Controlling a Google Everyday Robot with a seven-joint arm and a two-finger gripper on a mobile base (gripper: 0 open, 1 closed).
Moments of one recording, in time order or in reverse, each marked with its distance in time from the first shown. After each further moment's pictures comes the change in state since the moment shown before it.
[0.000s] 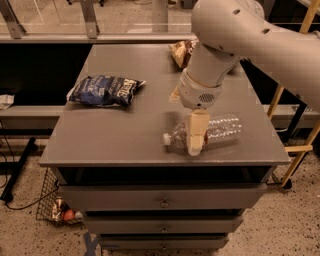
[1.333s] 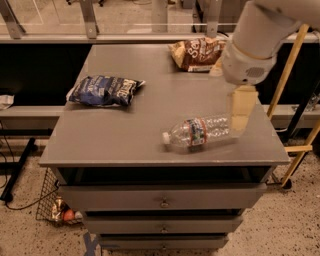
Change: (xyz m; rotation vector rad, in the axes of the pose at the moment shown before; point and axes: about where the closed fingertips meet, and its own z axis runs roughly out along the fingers) arm 0.060 0.017 -0.095 0.149 0.140 0.120
